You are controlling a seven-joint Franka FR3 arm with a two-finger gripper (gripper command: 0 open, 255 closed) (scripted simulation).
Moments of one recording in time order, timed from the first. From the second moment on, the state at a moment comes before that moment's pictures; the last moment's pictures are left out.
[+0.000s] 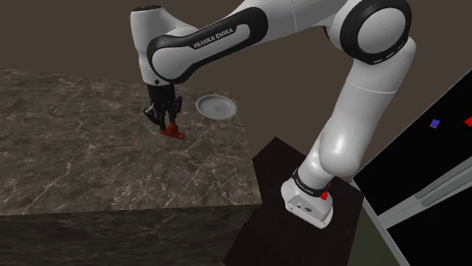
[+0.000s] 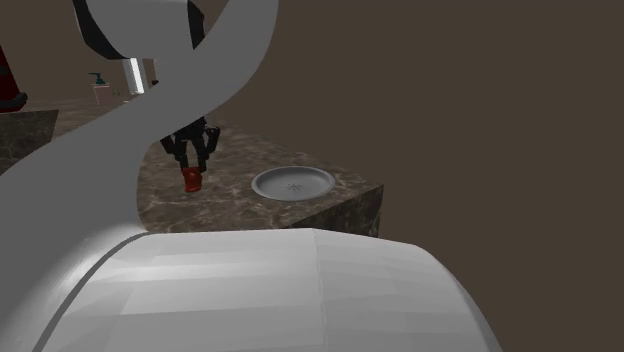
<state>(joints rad) 0.19 0.17 0.32 -1.98 -0.03 2.04 0.46</state>
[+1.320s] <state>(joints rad) 0.19 0.12 0.33 -1.89 -0.01 1.90 0.45</state>
